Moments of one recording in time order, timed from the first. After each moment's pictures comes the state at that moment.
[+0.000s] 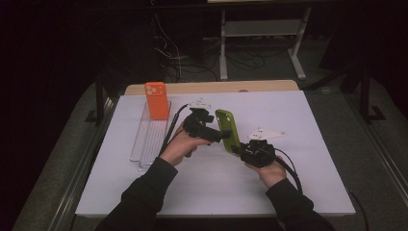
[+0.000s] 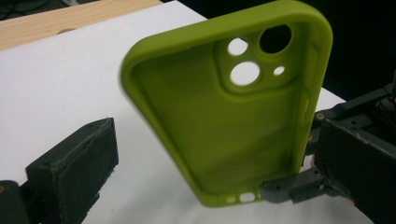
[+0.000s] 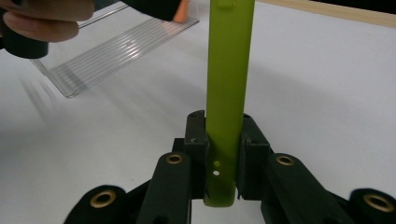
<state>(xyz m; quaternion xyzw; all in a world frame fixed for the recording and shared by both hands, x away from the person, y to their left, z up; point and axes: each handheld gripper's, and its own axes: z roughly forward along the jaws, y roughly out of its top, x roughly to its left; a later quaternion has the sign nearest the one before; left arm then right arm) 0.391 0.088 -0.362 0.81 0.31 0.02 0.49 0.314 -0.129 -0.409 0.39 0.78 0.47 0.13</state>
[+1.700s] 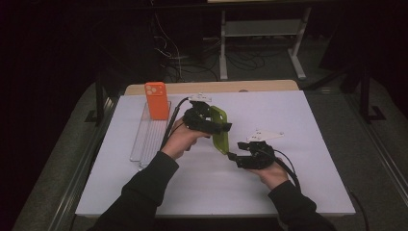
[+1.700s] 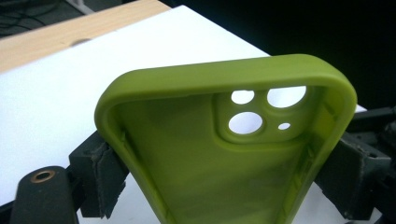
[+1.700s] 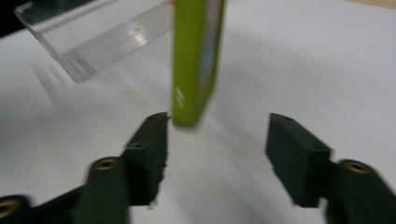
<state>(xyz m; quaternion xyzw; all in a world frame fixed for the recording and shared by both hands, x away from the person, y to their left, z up) 0.404 0.092 -0.344 0.82 0.31 0.05 0.48 0.312 -0.129 -0.411 0.38 0.79 0.46 0.11</state>
